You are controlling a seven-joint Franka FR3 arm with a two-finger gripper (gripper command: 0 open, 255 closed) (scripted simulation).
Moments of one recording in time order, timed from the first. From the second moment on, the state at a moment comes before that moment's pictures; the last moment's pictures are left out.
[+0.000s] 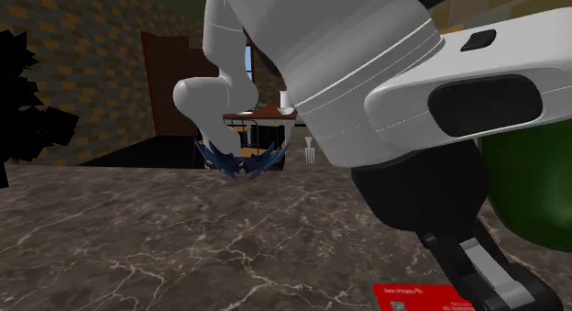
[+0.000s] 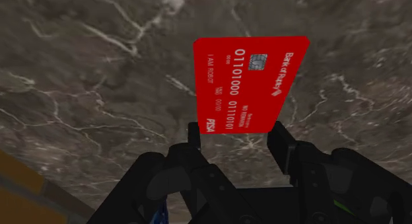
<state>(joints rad) 0.44 0.36 -0.35 -1.90 0.91 2.32 -1.68</state>
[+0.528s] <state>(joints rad) 0.45 0.30 -0.37 -1.87 0.85 2.26 -1.60</state>
